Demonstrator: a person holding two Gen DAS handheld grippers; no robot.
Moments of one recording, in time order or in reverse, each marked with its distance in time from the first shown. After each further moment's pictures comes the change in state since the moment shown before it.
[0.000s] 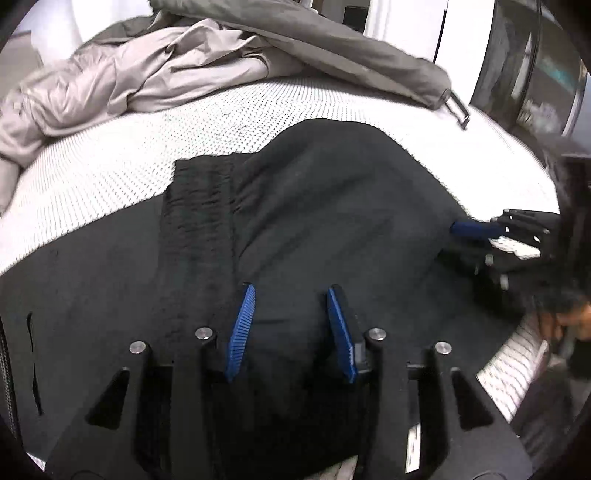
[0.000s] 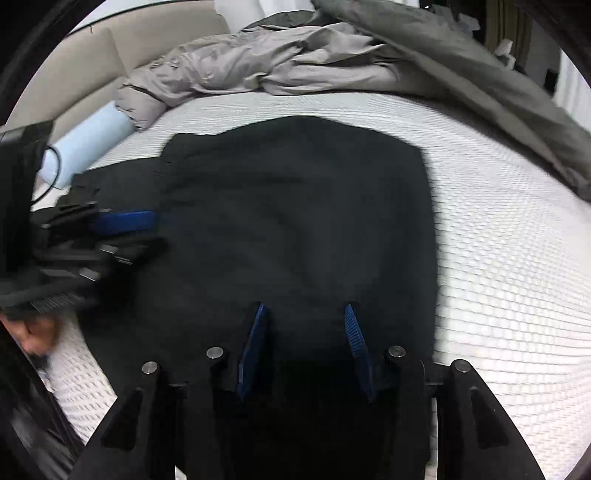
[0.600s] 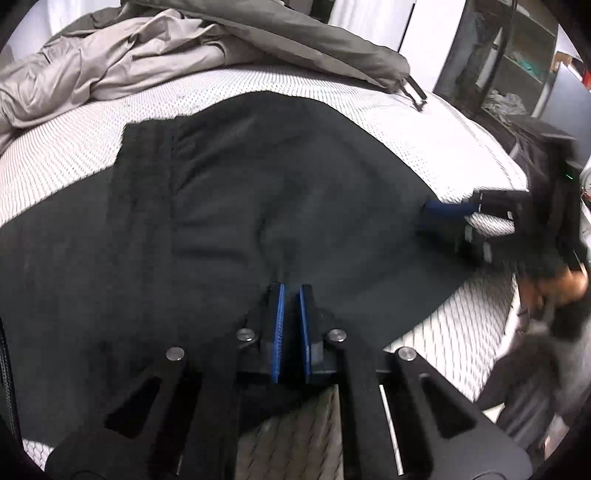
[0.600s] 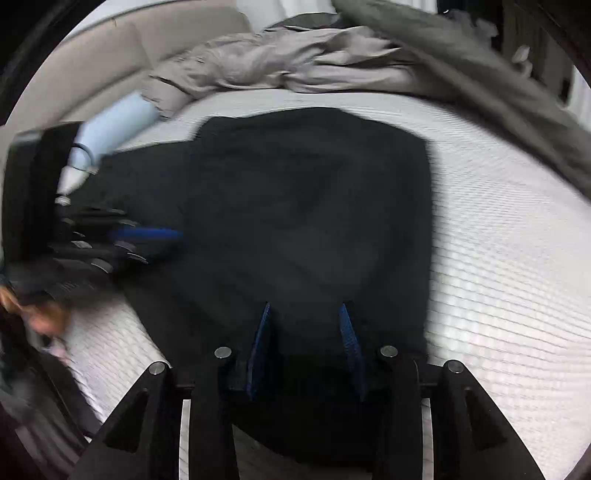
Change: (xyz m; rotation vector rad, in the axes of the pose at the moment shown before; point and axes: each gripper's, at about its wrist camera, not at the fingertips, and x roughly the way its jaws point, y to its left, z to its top) left arm -0.007 -0.014 -0.043 0.056 0.038 -0.121; right arm -0.026 -0.012 -0.029 -0.037 -0.002 0.036
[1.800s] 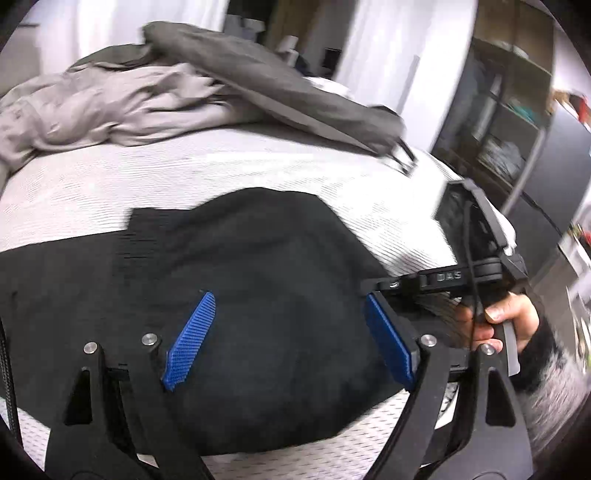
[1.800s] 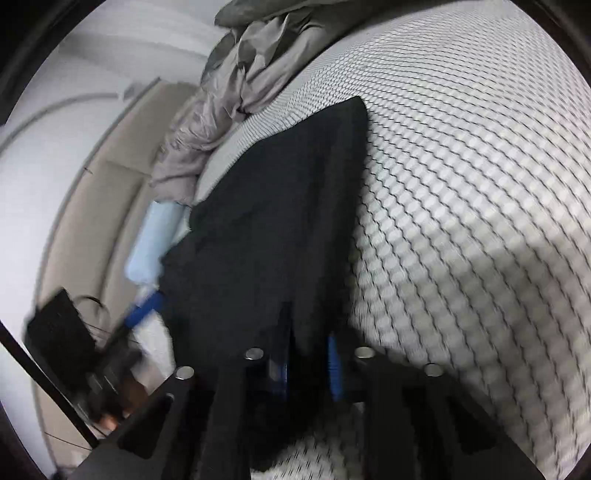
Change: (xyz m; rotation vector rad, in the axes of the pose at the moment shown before) left arm -0.073 -0.034 0.028 -0.105 -0.228 -0.003; right arm 0.007 -0.090 -0.023 0.548 0.057 0.494
